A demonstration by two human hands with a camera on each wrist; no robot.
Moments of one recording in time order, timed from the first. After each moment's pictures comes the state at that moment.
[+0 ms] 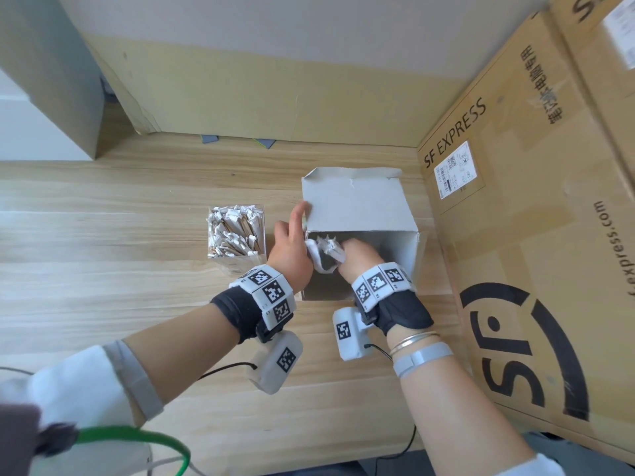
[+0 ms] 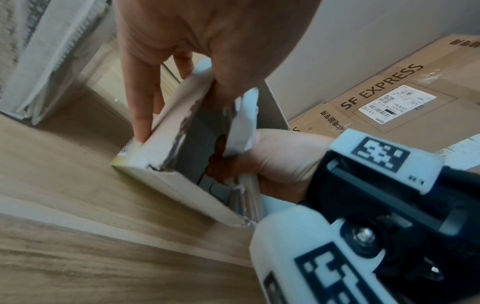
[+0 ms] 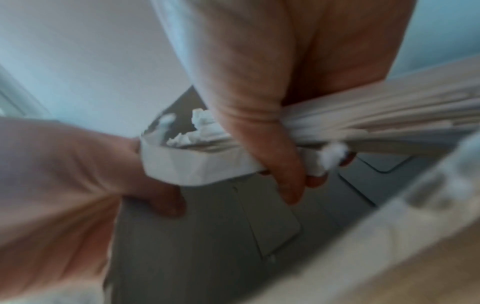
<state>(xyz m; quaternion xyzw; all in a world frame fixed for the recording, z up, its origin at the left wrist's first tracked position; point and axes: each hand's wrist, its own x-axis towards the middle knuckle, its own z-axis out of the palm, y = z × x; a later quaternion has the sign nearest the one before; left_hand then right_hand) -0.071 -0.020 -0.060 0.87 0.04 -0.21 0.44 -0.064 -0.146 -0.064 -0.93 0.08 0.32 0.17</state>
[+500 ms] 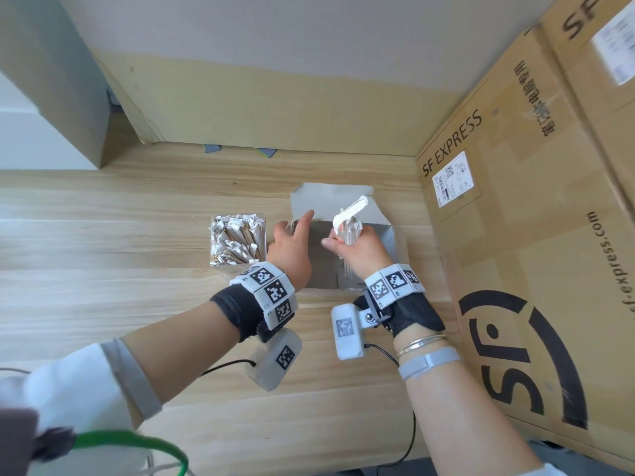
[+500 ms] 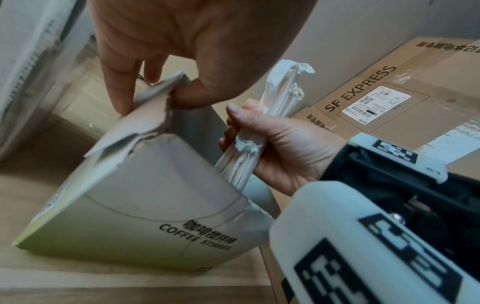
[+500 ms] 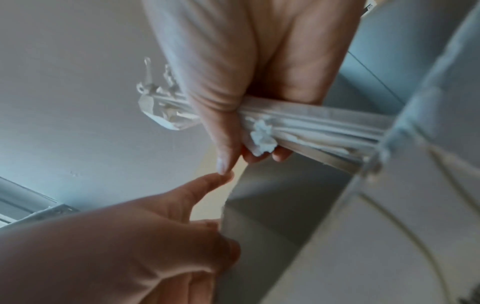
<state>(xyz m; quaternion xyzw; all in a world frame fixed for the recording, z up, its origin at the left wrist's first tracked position) -0.061 -0.017 -0.042 0.91 0.02 -0.27 0.32 -0.058 -0.147 -0.040 -0.85 0.12 0.17 0.49</state>
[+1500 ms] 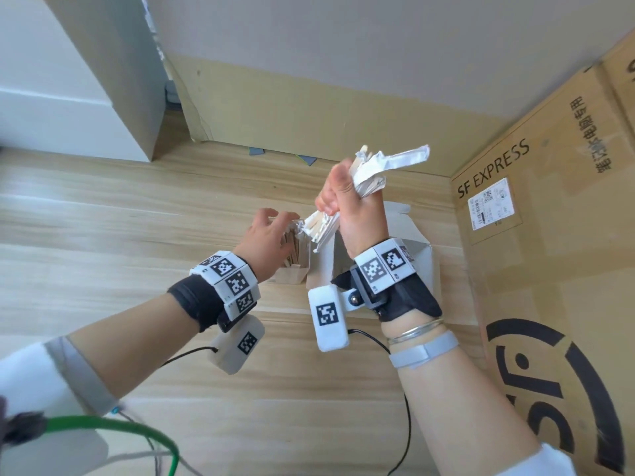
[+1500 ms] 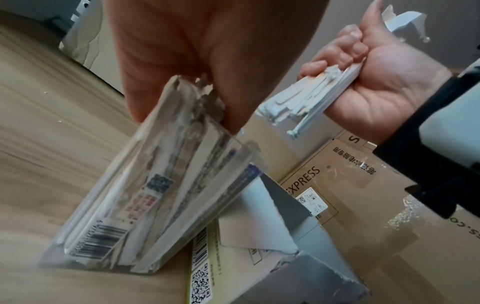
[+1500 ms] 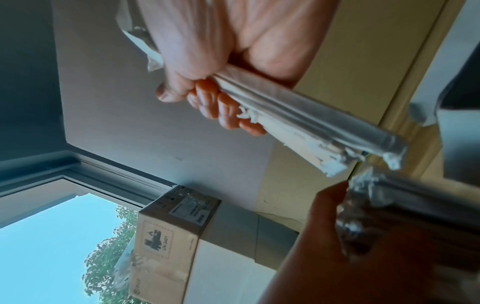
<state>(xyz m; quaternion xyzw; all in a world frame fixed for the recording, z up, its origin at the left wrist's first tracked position) -0.043 0.082 -0.051 0.93 -0.02 -0.19 0.32 -0.020 -0.046 0.009 -0.63 -0.07 0.02 0.77</state>
